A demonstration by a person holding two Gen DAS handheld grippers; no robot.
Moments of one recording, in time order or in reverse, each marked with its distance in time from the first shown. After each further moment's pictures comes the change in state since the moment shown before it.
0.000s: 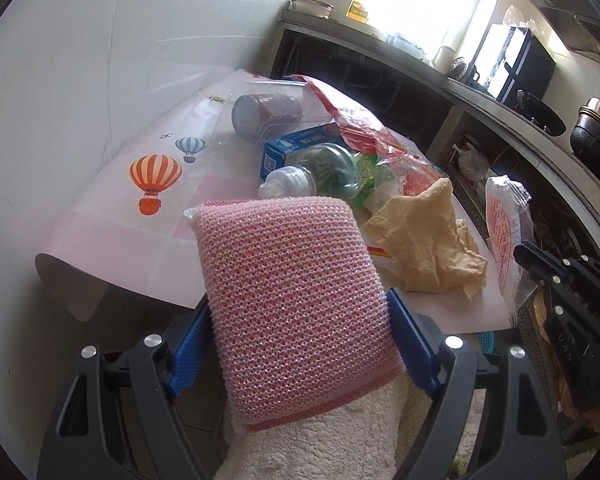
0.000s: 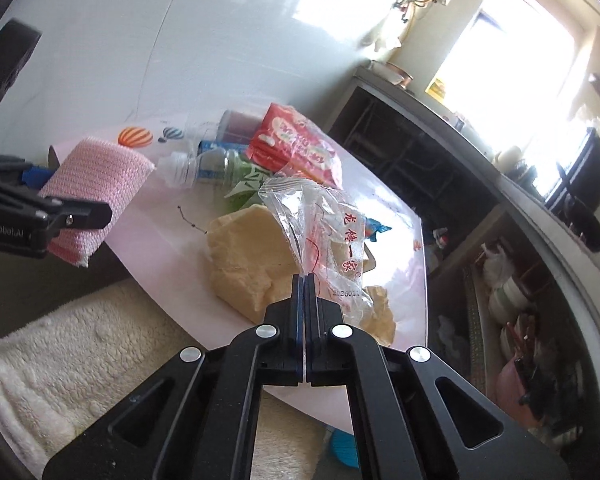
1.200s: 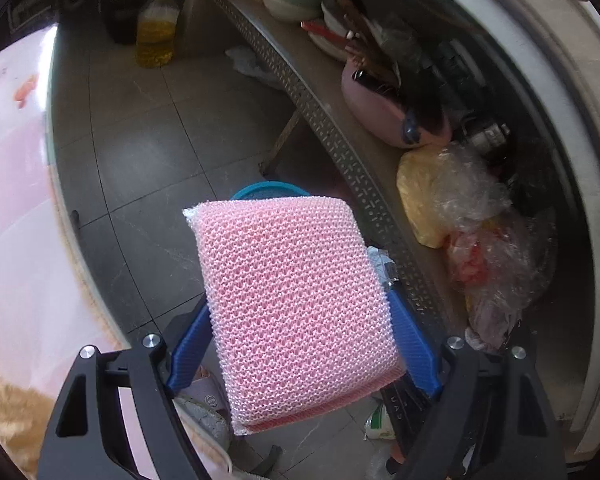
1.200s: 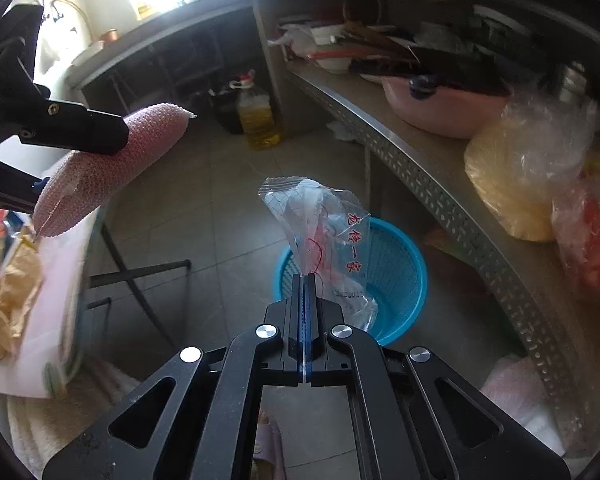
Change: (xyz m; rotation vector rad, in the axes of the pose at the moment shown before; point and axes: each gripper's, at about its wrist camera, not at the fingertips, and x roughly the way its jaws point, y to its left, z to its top) left arm 0.278 -0.458 0.045 0.468 0.719 -0.442; right arm 0.072 -0.258 -0.262 1.001 0.331 -0.214
